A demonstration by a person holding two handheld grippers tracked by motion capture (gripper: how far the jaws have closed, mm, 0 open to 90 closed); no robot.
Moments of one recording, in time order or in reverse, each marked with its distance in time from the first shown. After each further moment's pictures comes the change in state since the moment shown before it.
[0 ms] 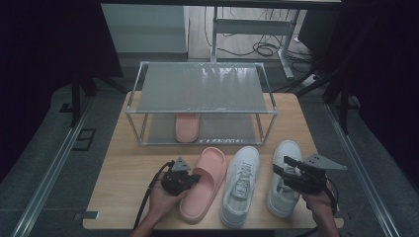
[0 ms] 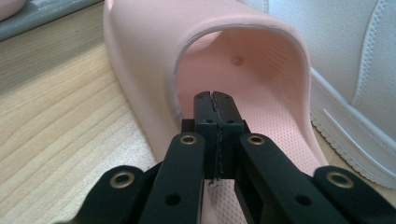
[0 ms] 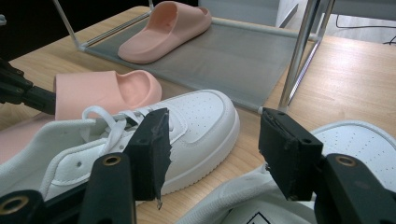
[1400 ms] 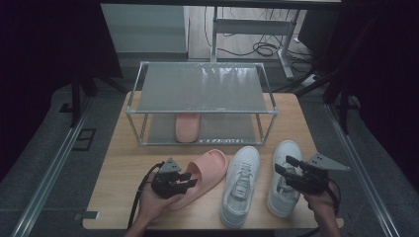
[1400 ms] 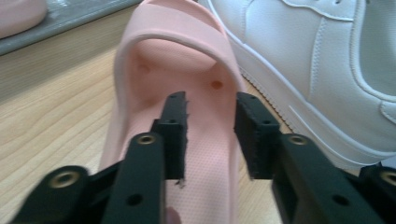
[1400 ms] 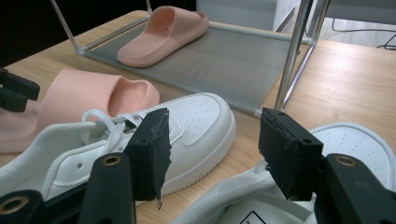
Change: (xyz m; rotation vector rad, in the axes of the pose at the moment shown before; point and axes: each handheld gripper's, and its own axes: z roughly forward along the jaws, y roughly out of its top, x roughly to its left) left arm -0.003 -0.004 -0.033 -0.050 -0.049 -0.032; right arm -0.001 0.001 -0.006 -0.012 -0.007 0.001
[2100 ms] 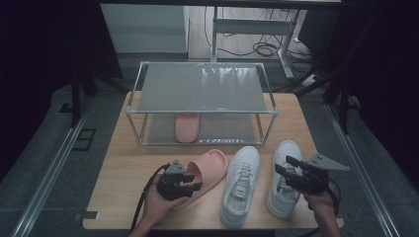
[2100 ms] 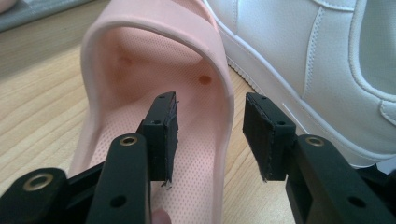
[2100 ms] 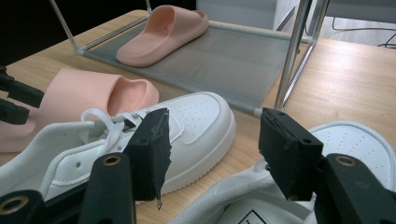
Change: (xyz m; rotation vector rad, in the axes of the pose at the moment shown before) left arm -0.008 0.000 0.013 0.035 -0.005 -0.014; right arm -0.001 -0.001 0.000 0.002 0.001 0.003
